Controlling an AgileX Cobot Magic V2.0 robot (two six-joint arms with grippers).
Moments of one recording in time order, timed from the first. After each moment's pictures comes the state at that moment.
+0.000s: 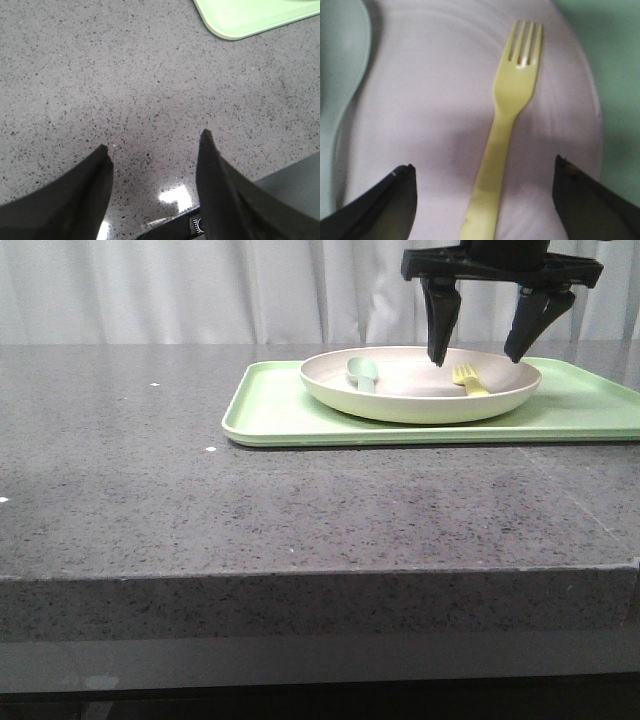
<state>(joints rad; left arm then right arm) -0.26 1.02 -0.97 -0.24 0.95 0.18 0.25 2.03 -1.95 0.01 1.16 0.23</state>
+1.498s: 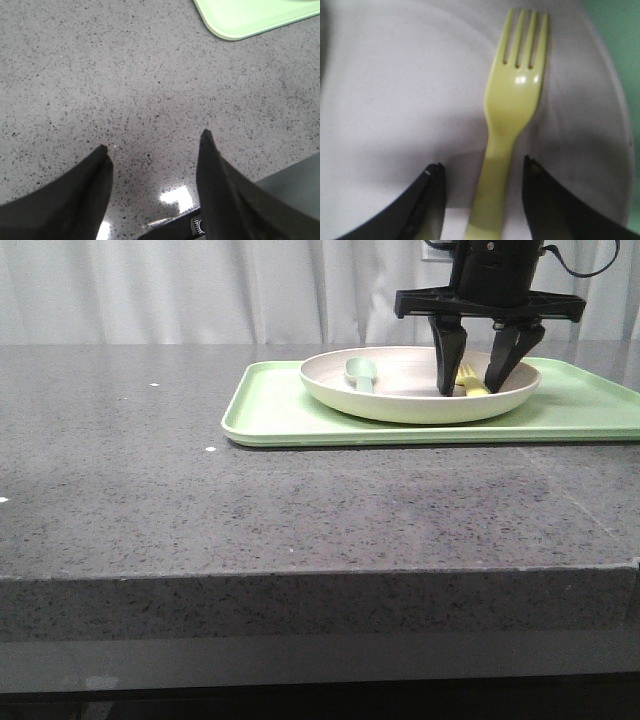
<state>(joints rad) -0.26 1.02 -0.97 -0.23 0.94 0.18 0.24 2.15 -2.05 0.02 1.23 0.25</state>
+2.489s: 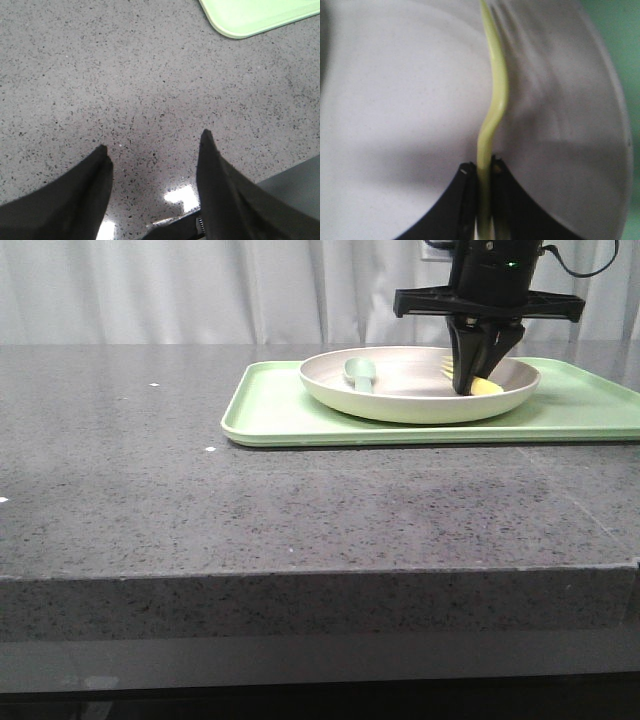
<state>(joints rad) -0.26 1.02 -0.97 -0.22 0.94 0.18 0.24 2.15 -2.07 0.02 1.23 0.25</state>
